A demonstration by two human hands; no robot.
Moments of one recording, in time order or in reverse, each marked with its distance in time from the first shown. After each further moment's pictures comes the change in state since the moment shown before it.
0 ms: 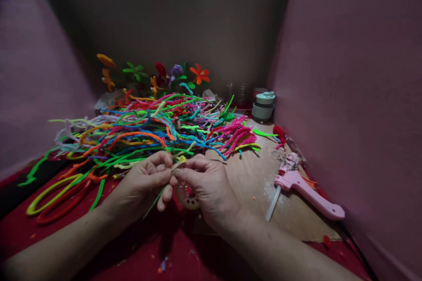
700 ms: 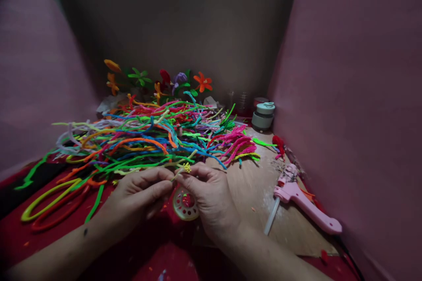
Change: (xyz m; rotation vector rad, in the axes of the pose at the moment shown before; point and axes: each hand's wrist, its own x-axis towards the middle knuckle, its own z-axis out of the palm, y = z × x) left_hand -0.013 0.013 0.005 0.516 0.155 -0.019; right_hand 0.001 -0.002 0.002 -0.024 0.212 -0.063
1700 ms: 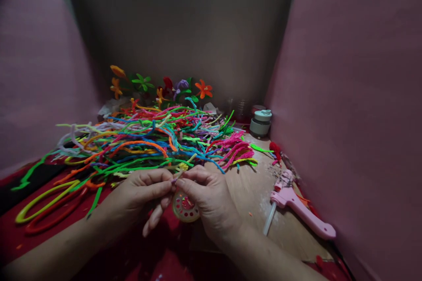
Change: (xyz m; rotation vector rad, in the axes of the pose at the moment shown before) left_hand 0.006 0.002 -0.004 -0.235 -0.212 -0.153; right_hand 0.000 -0.009 -0.002 -0.154 -0.060 -0.087
